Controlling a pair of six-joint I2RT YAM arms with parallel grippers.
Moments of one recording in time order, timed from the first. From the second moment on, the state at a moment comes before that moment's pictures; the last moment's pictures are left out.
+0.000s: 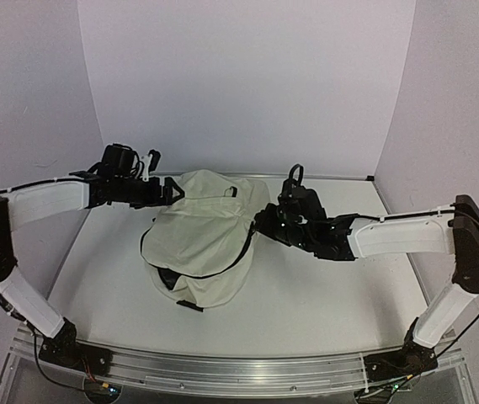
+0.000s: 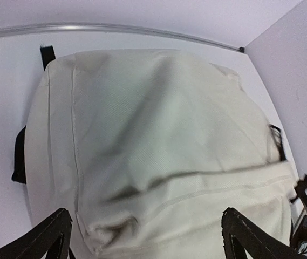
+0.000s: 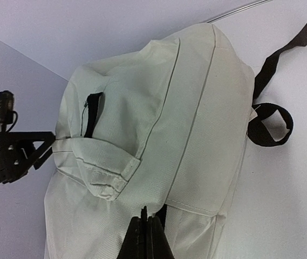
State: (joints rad) left arm -0.41 1.59 1.15 -0.20 0.31 -0.36; right arm 0.92 1.67 1.05 0.15 0.33 0.94
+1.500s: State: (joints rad) left arm -0.81 1.34 0.65 -0.18 0.32 -0.41; right arm 0.84 1.67 1.05 0.13 0.26 0.94
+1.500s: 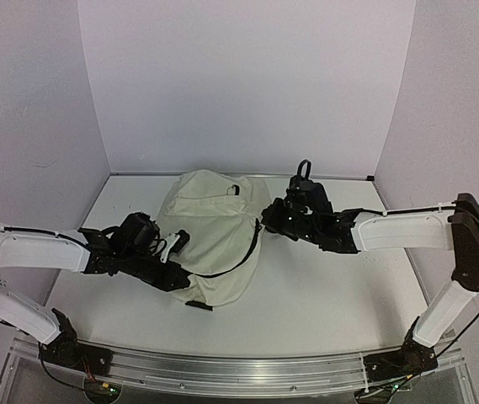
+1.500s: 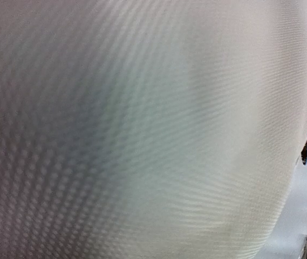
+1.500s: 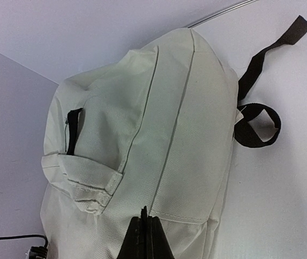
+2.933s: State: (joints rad) left arm -0.82 2.07 1.85 -0.53 0.16 -0.05; right arm 0.72 1.53 0.93 0.10 0.24 0.86
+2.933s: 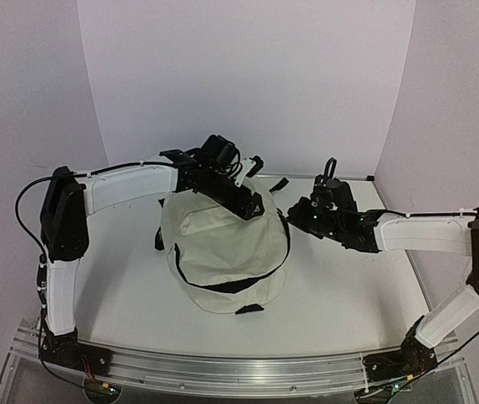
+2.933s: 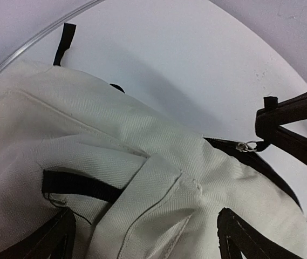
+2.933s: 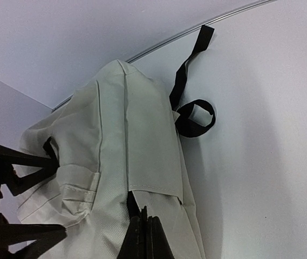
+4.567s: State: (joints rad) left arm -0.83 2.20 1.92 -0.39 0.20 0.17; right arm 0.95 1.26 0.73 0.00 0.27 1.08
